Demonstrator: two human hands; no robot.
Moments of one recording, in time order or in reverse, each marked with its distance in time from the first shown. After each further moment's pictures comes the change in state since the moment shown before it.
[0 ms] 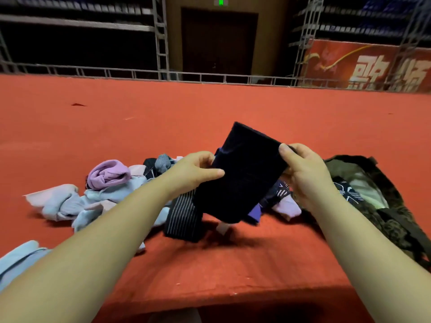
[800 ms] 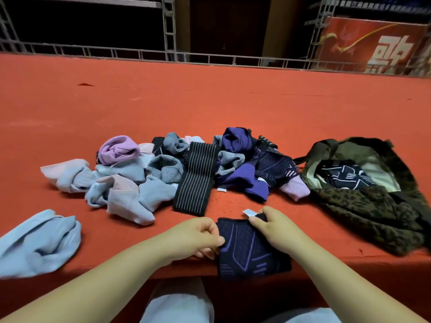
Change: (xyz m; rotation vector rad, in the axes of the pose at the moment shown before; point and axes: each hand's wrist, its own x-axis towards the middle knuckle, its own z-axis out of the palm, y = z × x) left_hand -0.109 -0.074 0.050 -0.013 -0.191 -0.438; right_hand -0.064 0.114 0.008 -0.928 -0.372 0.235
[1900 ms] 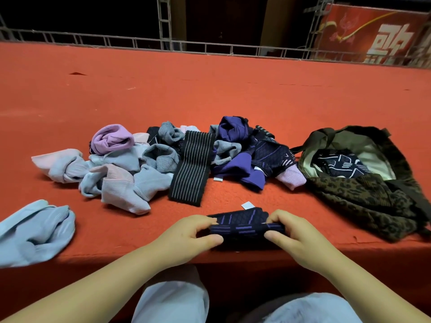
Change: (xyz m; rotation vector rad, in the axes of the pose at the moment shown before) left_hand -0.004 -0.025 0.009 0.363 0.111 0.441; right_hand -0.046 0.044 -0.015 0.124 0.010 -0.440
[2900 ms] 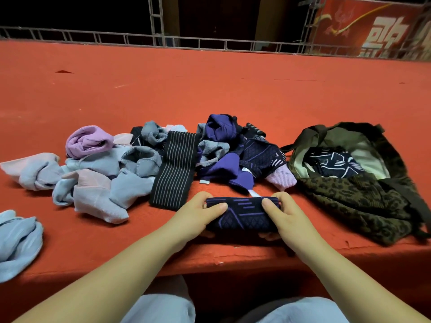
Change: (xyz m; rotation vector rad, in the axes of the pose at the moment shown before) left_hand 0.063 0.020 0.018 -0.428 0.181 -0.414; right_hand 0.031 -0.004 -0.004 0.441 0.248 0.434
